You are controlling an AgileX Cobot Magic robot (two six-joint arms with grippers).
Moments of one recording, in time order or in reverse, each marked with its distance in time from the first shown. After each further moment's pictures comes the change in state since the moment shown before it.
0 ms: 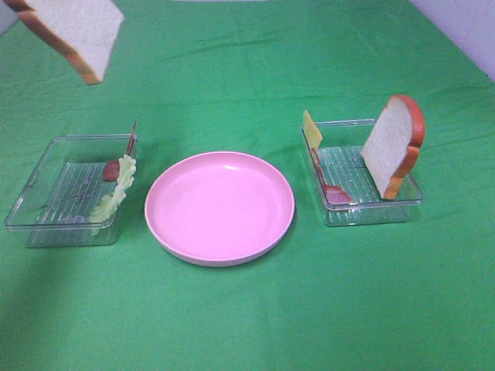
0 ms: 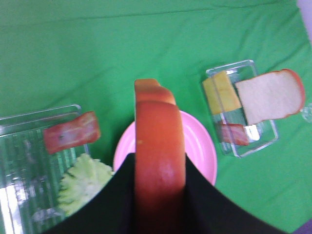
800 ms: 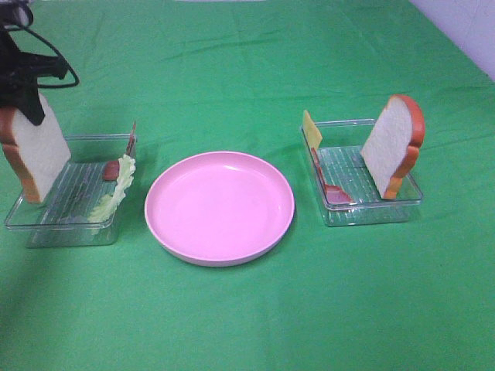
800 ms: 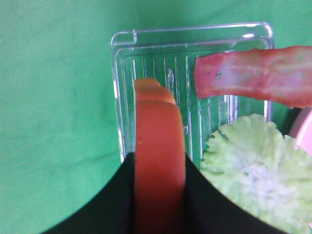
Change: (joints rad) left arm 0.031 0.246 0.135 0.445 -0.088 -0.138; right arm 0.000 0.000 0.000 0.000 0.000 0.000
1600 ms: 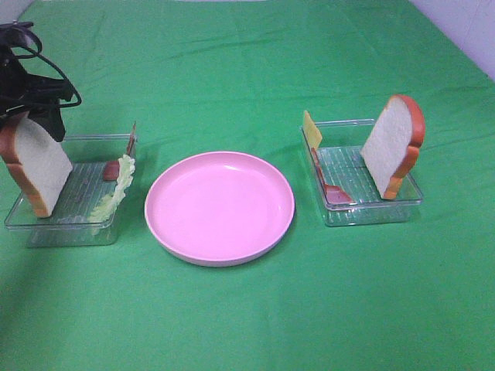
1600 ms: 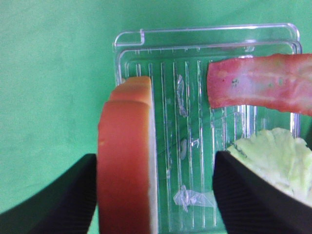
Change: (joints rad) left arm 0.003 0.027 0.119 -0.002 -0.156 0.000; right arm 0.000 0.000 0.000 0.000 0.000 0.000
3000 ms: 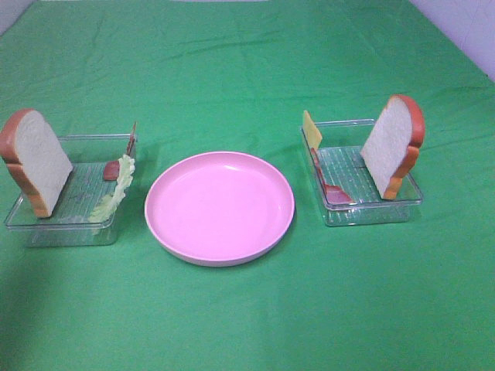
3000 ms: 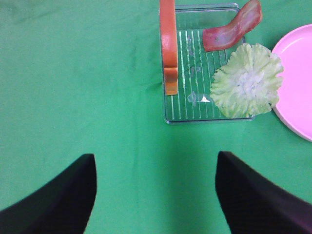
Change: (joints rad) left arm 0.040 -0.981 0.543 0.089 0.064 -0.005; right arm 0.000 0.000 0.000 0.000 0.000 0.000
